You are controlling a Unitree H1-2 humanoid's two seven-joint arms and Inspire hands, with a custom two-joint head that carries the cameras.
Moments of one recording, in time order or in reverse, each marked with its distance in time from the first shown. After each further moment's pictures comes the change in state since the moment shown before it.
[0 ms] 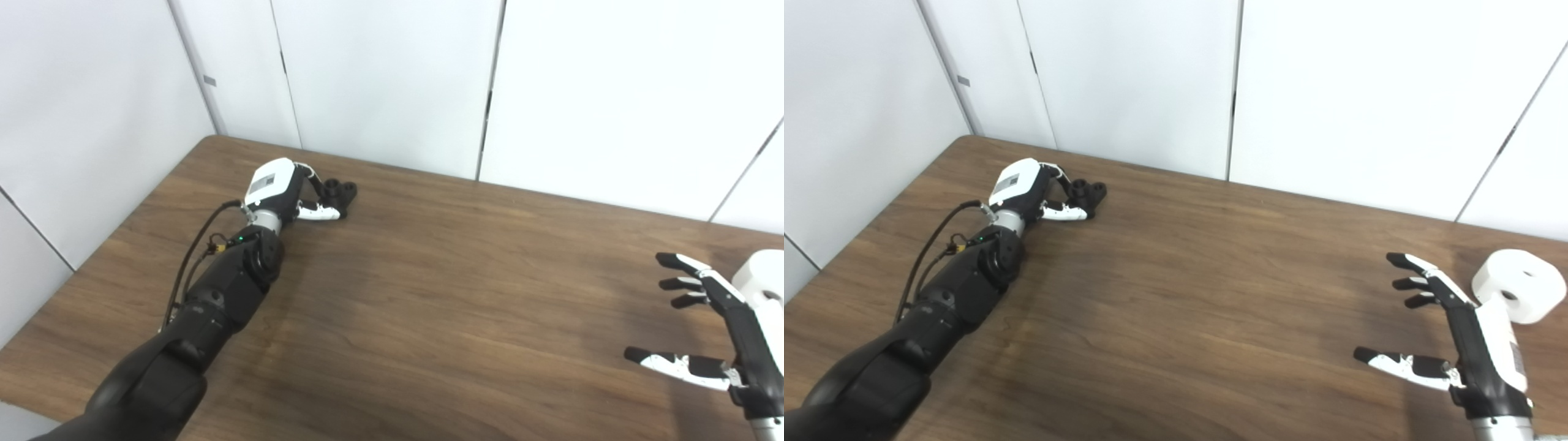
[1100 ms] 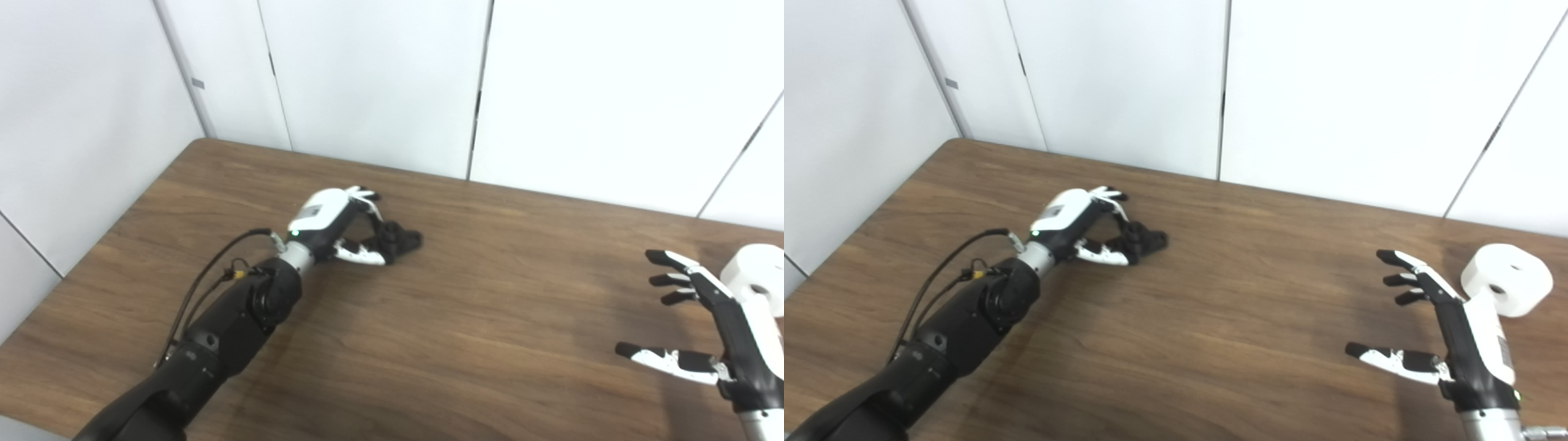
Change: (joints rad) left arm 0.140 -0.021 -0.108 -0.303 -0.022 -0.235 -0.157; right arm -0.001 0.006 0.001 0.000 -0.018 0.003 -0.003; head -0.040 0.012
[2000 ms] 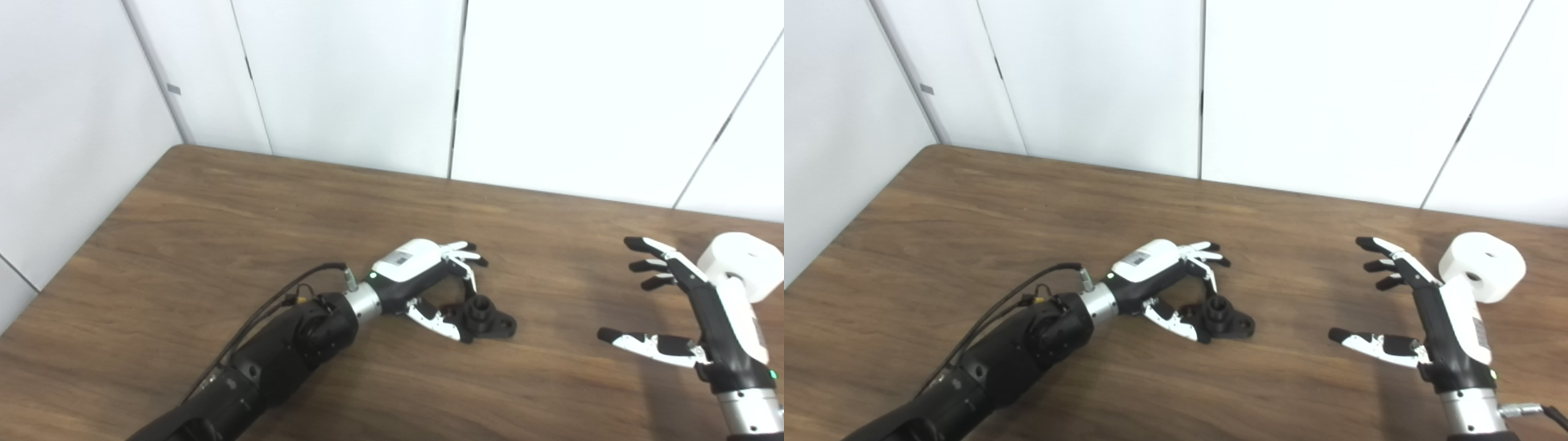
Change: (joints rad) left arm -0.026 -0.145 -0.192 -0.036 0.040 -0.228 -0.120; right arm -0.007 0.003 0.000 0.001 -0.014 -0.007 -0.015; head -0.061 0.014
